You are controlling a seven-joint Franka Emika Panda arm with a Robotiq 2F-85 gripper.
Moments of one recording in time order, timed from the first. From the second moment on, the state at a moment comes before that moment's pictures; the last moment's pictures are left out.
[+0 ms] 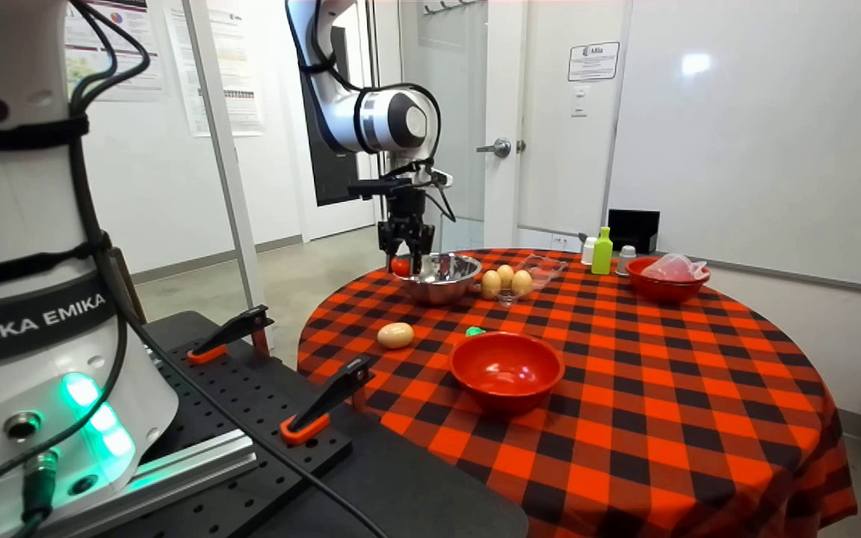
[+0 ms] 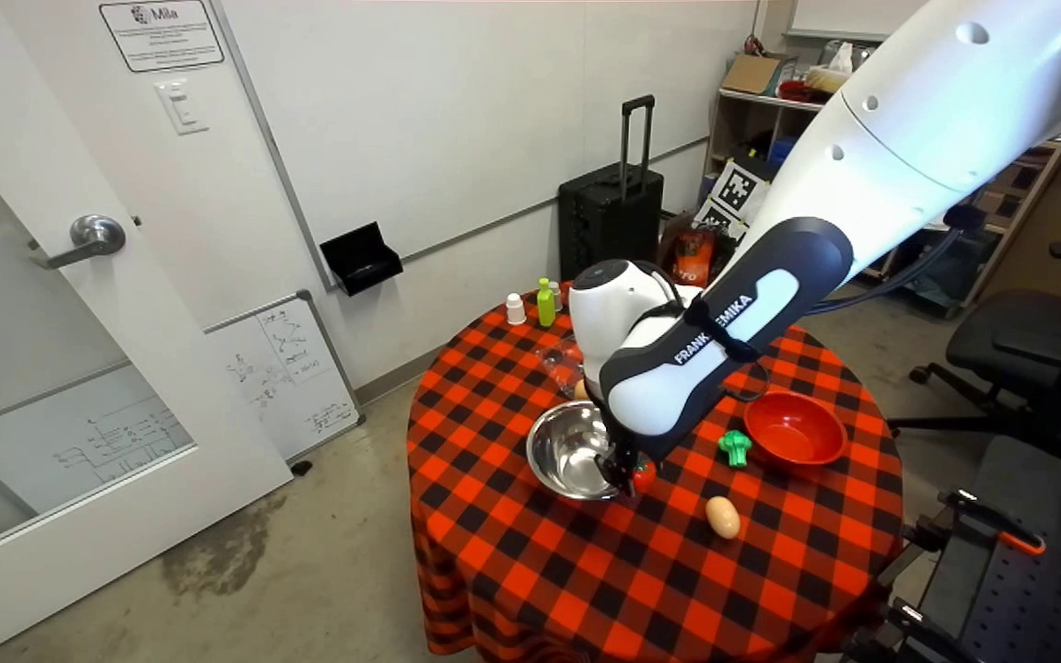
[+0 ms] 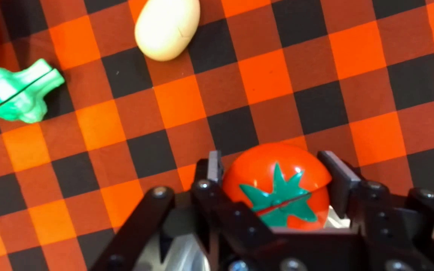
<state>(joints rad) 0.23 0.65 -0.01 -1.97 -0.05 2.40 0.29</state>
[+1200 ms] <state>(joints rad) 0.23 0.97 -0.03 -1.51 -0.07 2.25 0.29</state>
